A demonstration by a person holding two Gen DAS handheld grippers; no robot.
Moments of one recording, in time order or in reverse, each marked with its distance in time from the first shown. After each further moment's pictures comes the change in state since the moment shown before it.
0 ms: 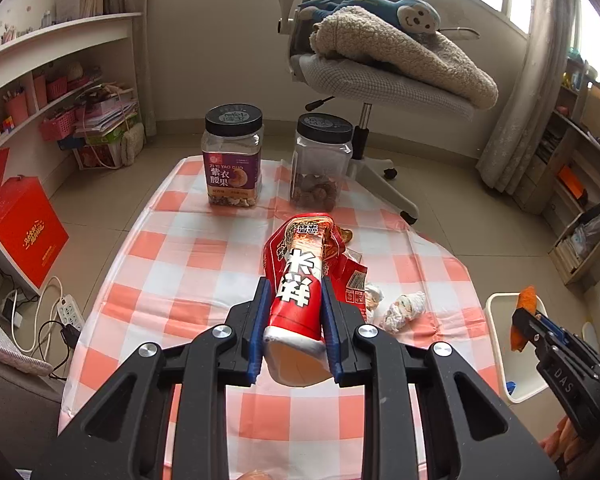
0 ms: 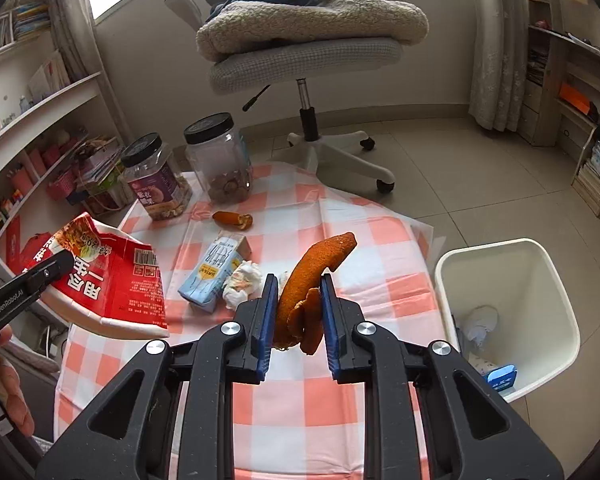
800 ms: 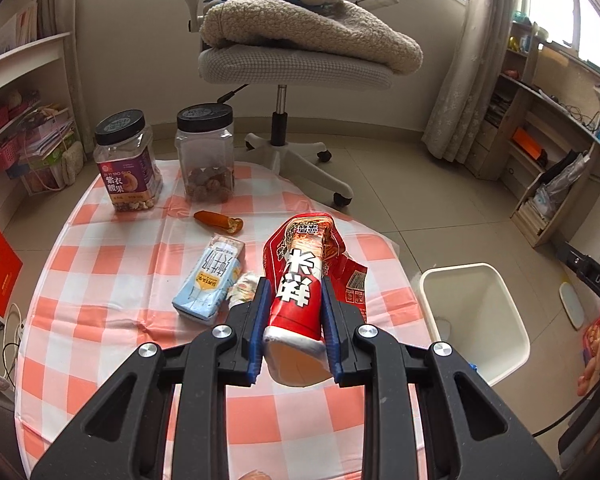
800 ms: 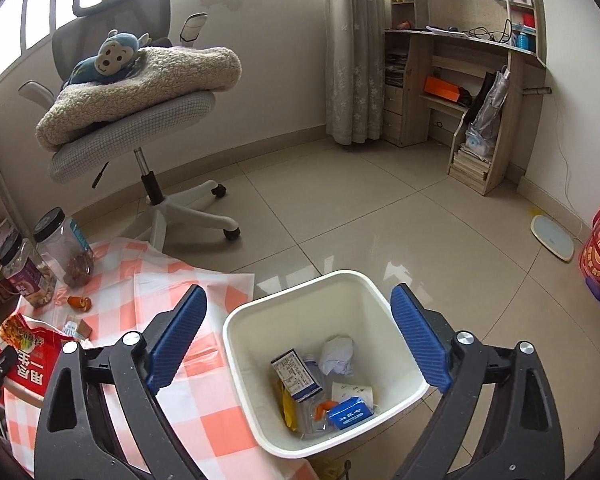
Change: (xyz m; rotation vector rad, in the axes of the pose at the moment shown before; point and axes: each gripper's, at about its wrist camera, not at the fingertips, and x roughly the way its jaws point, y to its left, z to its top) left arm 0.020 -0.125 -0.018 0.131 0.020 -0.147; right arm -0.051 -0.170 0.021 0.215 -0.144 -0.380
